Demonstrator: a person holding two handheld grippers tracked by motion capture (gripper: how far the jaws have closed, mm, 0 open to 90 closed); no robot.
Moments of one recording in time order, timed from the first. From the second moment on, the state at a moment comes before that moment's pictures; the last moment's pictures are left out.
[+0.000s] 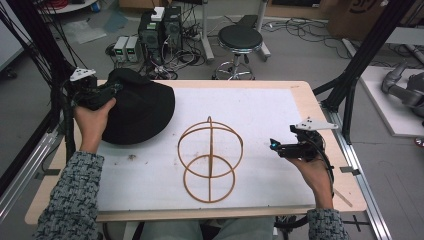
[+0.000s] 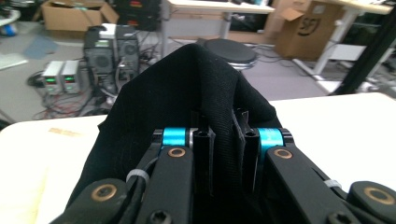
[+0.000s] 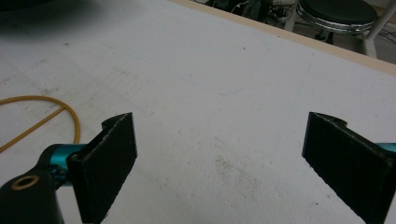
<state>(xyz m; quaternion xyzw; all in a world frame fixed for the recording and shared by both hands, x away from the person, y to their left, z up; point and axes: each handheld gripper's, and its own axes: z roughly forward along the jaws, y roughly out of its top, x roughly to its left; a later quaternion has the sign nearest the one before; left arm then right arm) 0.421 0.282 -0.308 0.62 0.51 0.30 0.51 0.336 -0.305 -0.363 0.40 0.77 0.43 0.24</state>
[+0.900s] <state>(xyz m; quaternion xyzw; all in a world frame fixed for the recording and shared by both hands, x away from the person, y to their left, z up) 0.388 0.260 -0.232 0.63 0.43 0.24 0.60 0.354 -0.295 -0.363 0.39 0.78 0.44 0.23</state>
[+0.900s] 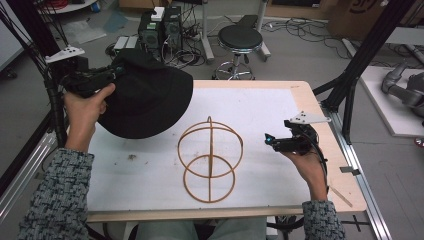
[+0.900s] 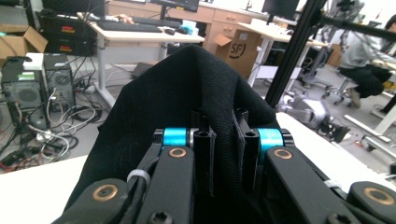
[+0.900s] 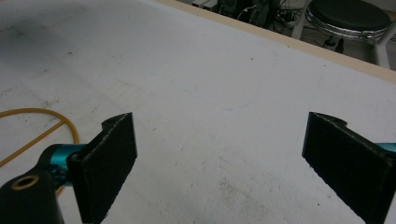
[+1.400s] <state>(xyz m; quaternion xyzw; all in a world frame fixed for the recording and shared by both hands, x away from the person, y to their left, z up) 0.369 0.252 -0.201 0.63 0.38 0.21 0.64 0.360 -0.289 -0.363 0.39 0.78 0.44 0.23</state>
